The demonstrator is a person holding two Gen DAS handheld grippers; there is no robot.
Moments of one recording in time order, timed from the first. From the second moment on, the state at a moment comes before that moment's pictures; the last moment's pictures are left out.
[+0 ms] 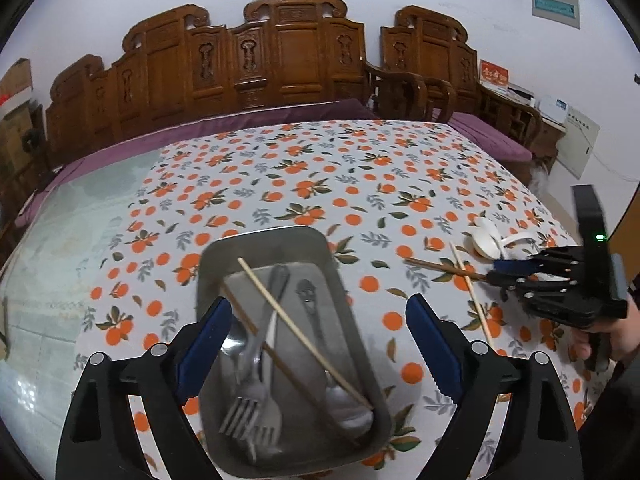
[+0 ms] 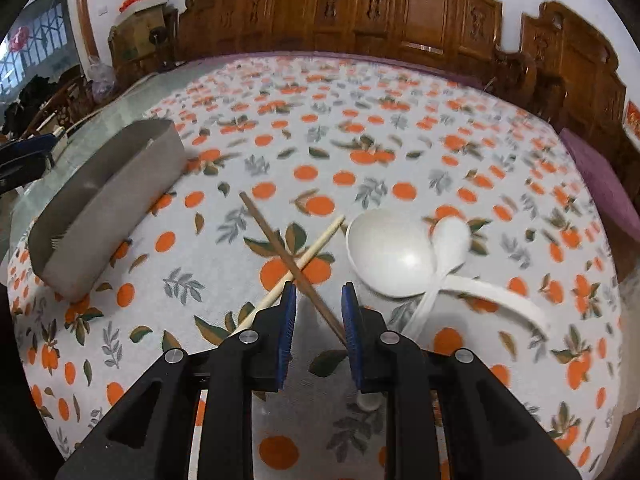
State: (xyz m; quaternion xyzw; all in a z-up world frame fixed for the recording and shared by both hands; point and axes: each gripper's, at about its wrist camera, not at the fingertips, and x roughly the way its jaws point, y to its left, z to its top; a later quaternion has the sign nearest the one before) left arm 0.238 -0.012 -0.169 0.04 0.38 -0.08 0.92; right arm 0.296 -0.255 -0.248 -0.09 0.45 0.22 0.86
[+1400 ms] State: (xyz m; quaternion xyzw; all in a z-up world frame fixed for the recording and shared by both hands) left arm 0.221 -0.159 -0.235 0.10 0.45 -0.17 0.87; right arm 0.285 -0.314 -0.215 -0.02 0.40 0.17 0.90
